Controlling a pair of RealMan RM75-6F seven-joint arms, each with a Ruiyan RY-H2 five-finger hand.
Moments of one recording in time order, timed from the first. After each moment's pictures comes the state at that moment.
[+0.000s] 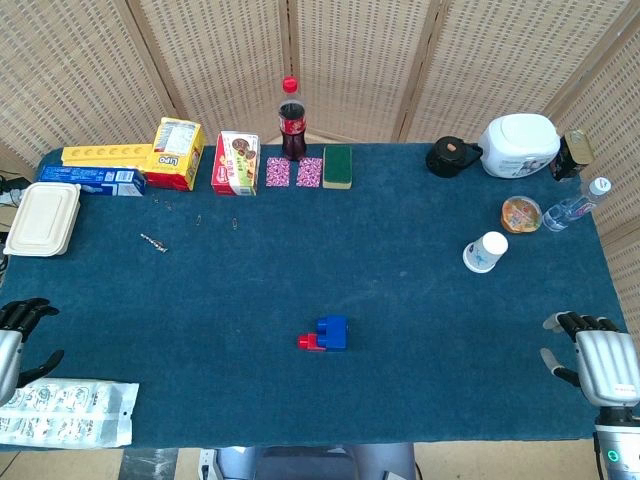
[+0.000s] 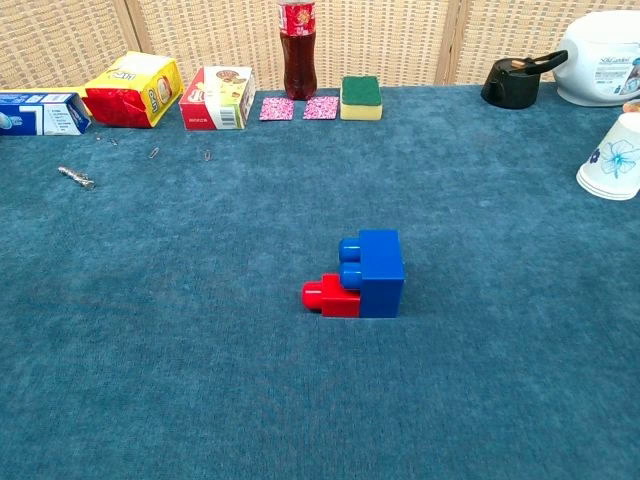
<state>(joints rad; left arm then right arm) -0.04 -1.08 -0.02 -1.70 1.54 1.56 0.15 0.07 -1.12 0.07 -1.64 -1.52 1.52 -0.14</state>
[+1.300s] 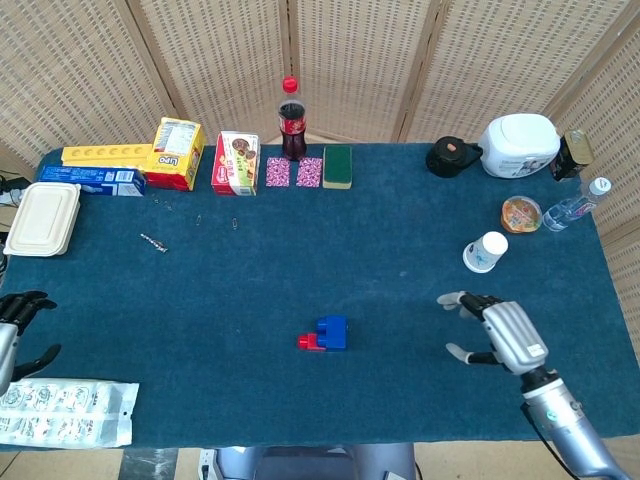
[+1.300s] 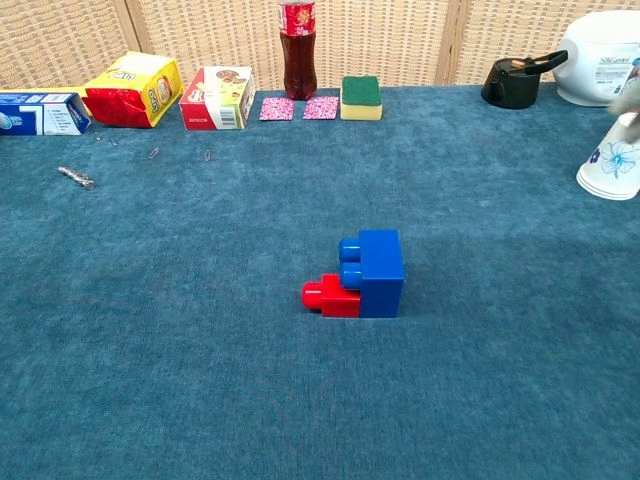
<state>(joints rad) -0.06 -1.03 -0.04 -1.72 1.54 1.54 0.12 0.32 -1.12 0.08 -1.74 -1.66 1.25 0.25</state>
